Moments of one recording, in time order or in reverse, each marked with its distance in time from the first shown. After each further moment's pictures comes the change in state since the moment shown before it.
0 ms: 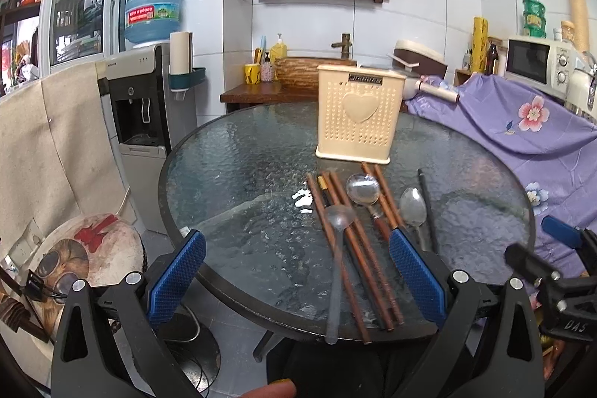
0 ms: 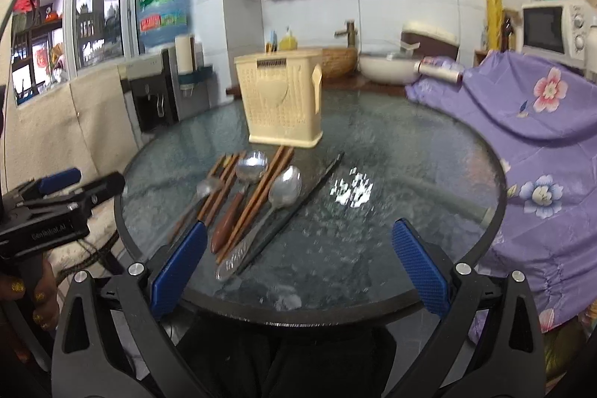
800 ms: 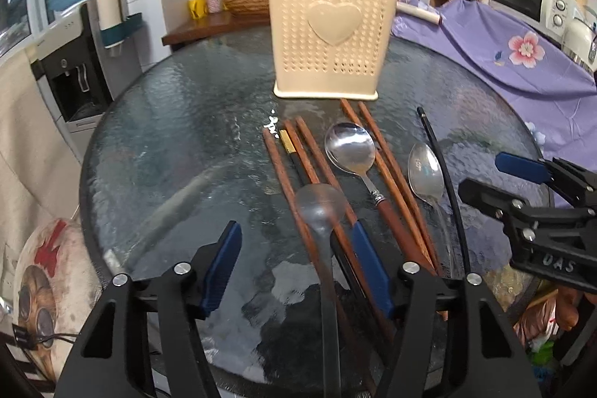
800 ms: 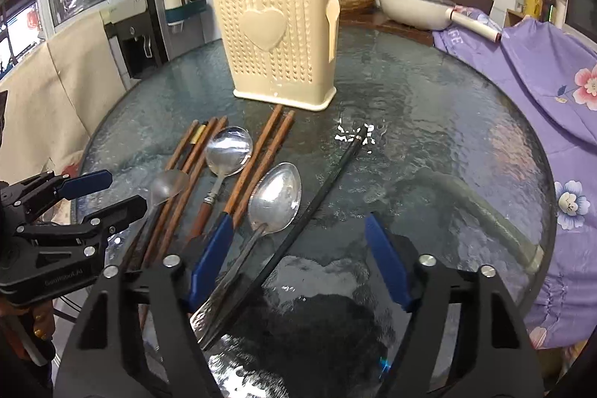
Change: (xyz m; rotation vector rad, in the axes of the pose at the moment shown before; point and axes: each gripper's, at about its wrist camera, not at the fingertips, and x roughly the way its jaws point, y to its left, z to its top) left arm 0.109 -0.017 0.021 0.122 0.316 -0.146; right arm 0.123 -0.005 0.056 -0.032 0.275 -0.003
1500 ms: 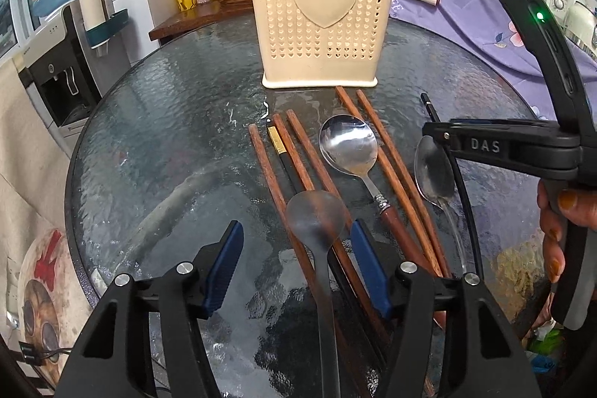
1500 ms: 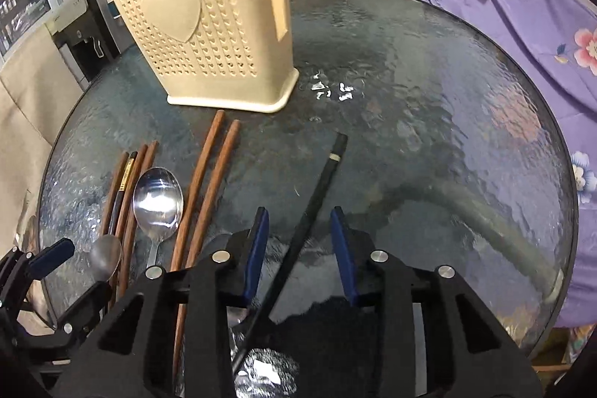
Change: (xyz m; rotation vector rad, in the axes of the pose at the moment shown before) left arm 0.023 -0.006 0.013 0.040 0.056 0.005; right arm 0.075 -0.023 0.051 0.122 0.150 -0.069
